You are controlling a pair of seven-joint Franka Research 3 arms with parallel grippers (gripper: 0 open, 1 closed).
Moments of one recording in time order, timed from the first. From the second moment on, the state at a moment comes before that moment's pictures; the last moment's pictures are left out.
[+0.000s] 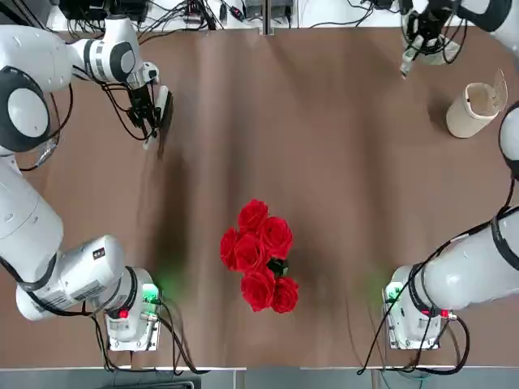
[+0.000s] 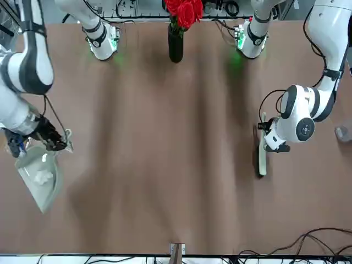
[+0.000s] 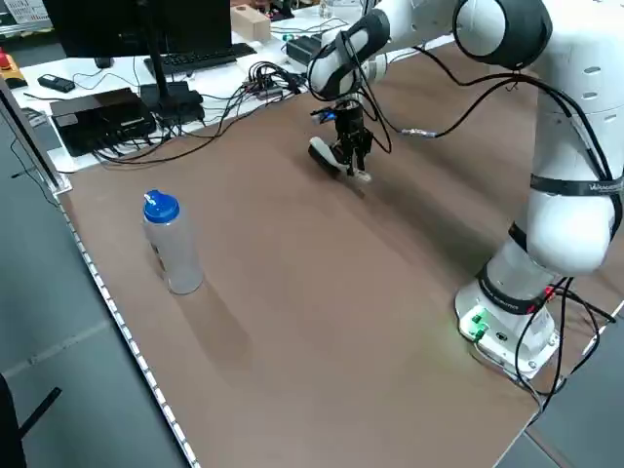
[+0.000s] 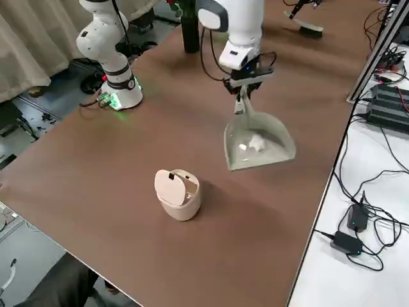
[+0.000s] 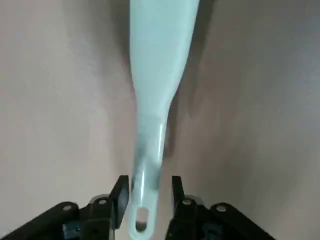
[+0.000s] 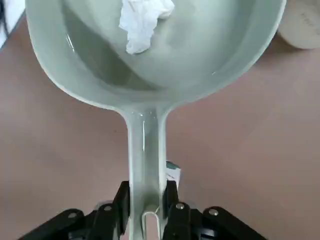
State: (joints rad) left arm 0.37 0.41 -0.45 -2.03 0.17 2.00 -0.16; right arm 0.15 0.17 -0.24 -1.83 0.13 2.02 0.76
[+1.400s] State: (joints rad) left arm 0.38 0.23 -0.46 -1.62 0.13 1.73 -0.17; right arm -0.01 0.04 -0.17 -1.90 0.09 1.94 1.24
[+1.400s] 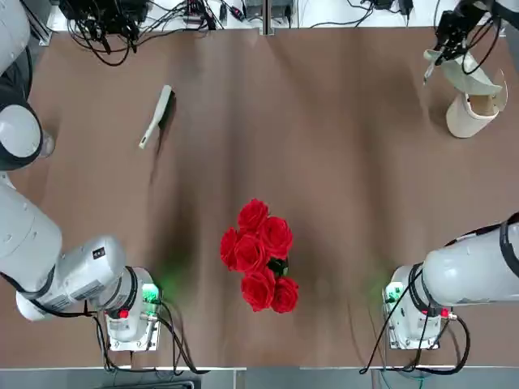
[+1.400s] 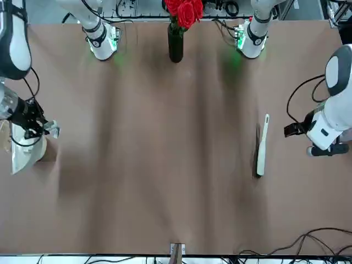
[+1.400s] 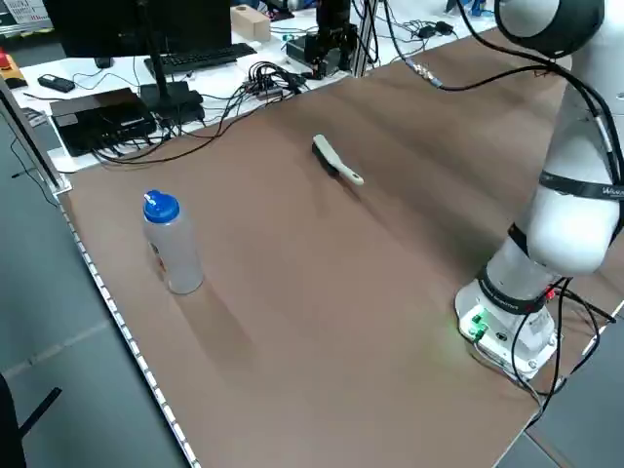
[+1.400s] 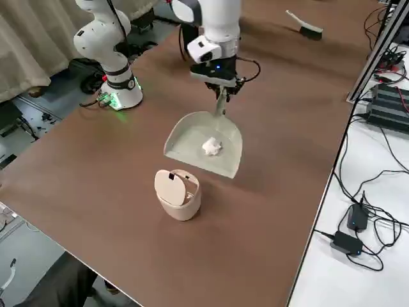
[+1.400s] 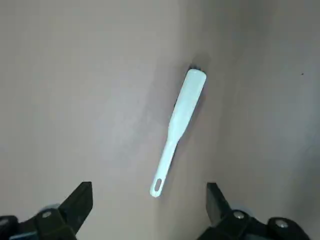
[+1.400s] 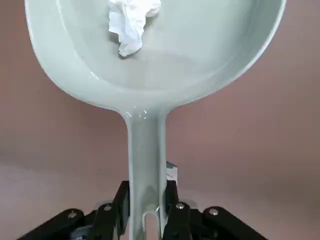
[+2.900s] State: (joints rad) left arm 0.09 0.04 -0.12 -1.47 -0.01 1.45 -0.08; right arm -0.09 -0.03 -0.28 -2.00 0.26 1.86 1.05
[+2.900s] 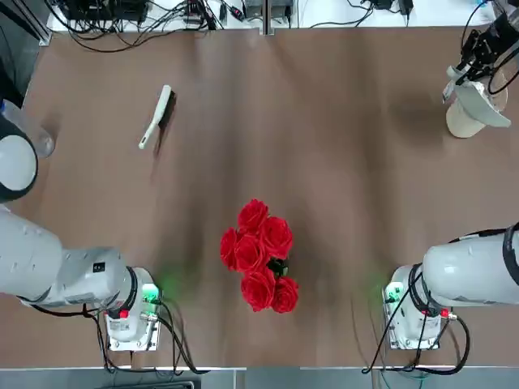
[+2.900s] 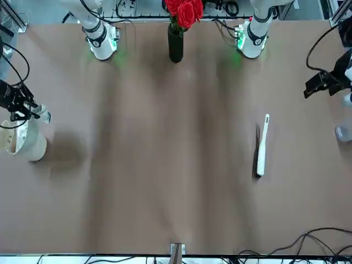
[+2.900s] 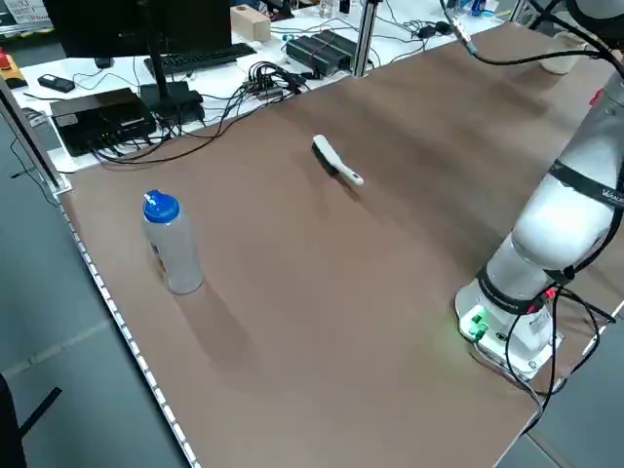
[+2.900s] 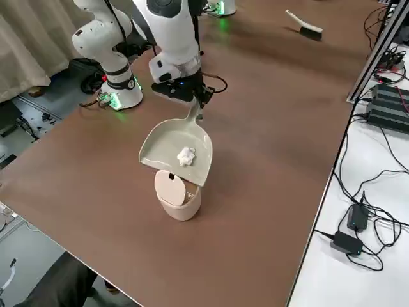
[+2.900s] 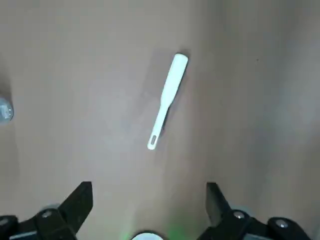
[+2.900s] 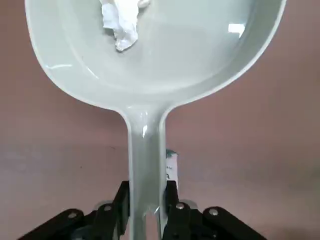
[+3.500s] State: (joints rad) left arm 0.09 0.05 -0.12 -1.47 -0.01 1.44 -0.04; right arm -0.09 -0.05 -0.33 -2.00 0.33 1.80 0.93
